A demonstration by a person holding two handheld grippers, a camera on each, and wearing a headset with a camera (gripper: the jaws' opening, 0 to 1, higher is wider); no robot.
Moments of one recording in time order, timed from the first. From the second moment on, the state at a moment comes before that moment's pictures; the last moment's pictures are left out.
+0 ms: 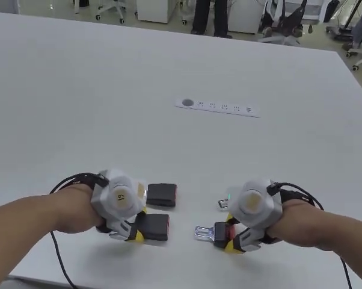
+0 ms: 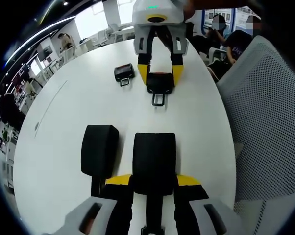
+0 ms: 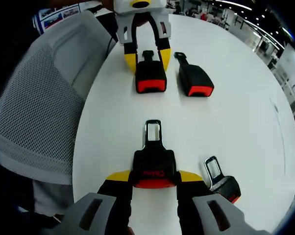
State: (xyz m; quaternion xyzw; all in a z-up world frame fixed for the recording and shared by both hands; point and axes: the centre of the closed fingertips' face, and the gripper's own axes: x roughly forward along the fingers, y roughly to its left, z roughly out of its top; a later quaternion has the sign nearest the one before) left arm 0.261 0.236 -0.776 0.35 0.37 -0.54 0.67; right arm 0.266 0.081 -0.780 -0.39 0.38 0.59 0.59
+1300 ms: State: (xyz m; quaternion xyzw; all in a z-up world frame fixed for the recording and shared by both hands) left arm 0.261 0.236 -0.777 0.34 0.37 -0.55 0.66; right arm 0.265 0.149 -0.776 -0.37 0.35 0.60 0.62
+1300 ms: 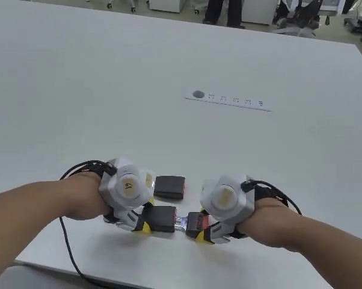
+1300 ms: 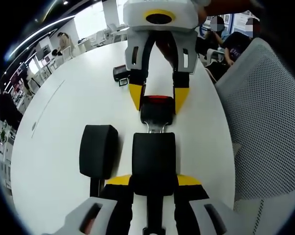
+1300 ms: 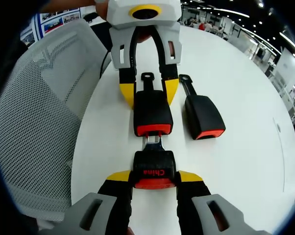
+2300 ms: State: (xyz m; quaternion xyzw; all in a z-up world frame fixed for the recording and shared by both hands) left arm 0.261 0.236 -0.779 0.34 0.38 -0.56 0.65; right arm 0.266 0.171 -0.771 -0.35 0.35 0.60 0.63
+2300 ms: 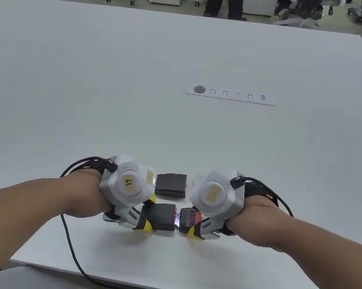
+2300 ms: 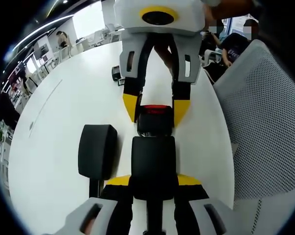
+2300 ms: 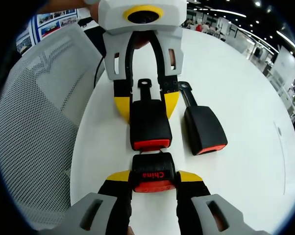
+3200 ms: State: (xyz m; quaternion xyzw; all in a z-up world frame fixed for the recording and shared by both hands) left arm 0.260 0.234 -0.776 0.33 0.38 -0.56 0.66; right arm 0.263 0.169 -0.775 -0.37 0.35 0.59 0.63
